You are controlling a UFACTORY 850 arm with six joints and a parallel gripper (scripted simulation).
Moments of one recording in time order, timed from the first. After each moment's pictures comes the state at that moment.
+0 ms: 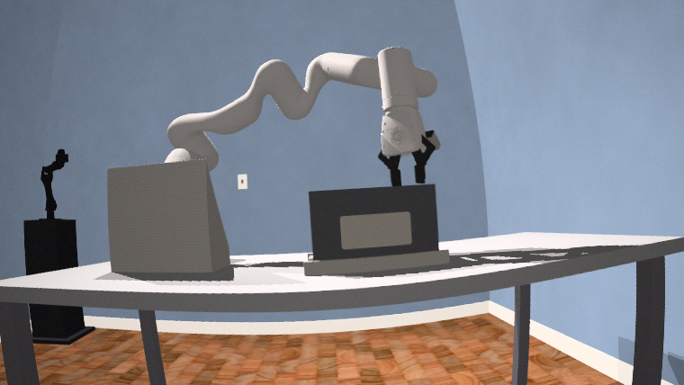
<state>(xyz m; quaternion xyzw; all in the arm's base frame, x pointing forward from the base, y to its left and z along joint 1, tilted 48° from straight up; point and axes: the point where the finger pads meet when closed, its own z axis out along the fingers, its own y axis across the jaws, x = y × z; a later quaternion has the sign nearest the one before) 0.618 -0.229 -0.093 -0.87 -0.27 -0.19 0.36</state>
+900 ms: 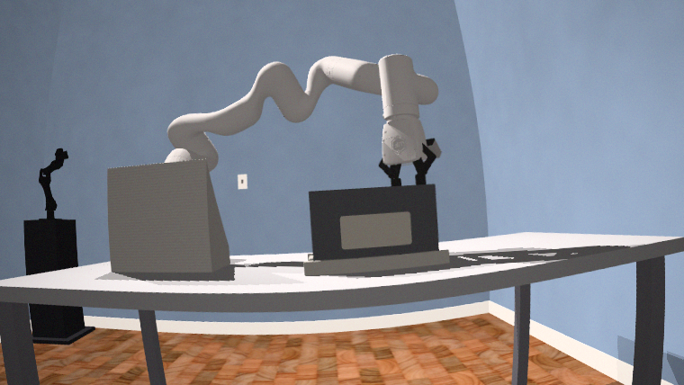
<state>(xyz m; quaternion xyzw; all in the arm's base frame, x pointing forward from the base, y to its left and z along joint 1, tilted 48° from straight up) 0.620 -0.214 -0.107 -0.87 -0.27 -0.19 0.36</state>
